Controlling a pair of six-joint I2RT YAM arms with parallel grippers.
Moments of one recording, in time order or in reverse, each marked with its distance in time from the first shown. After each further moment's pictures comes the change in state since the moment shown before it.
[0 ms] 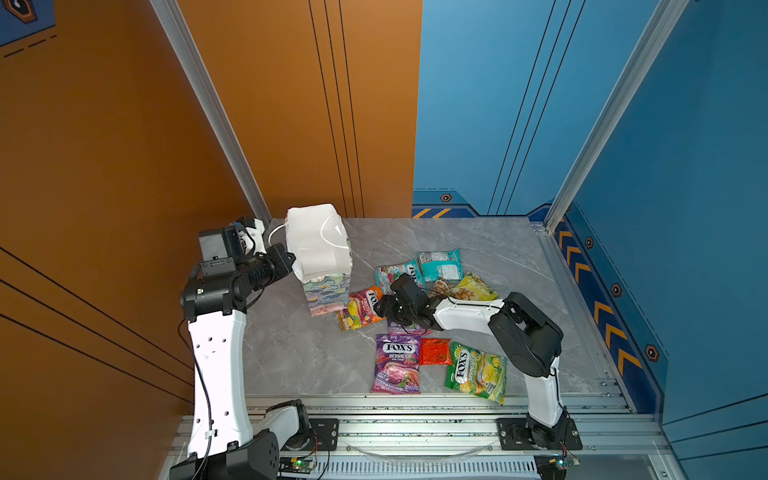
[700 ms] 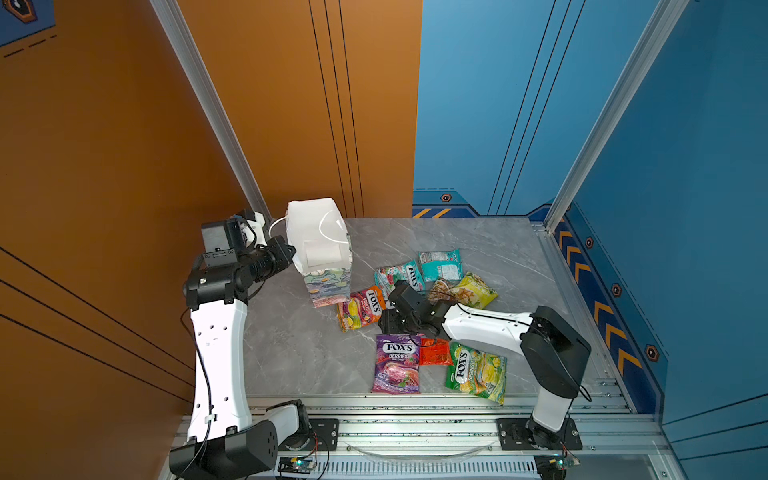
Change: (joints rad) left arm -0.005 0.050 0.024 0.041 0.000 -0.019; right arm 0.095 -0.171 -0.026 -0.277 0.095 -0.203
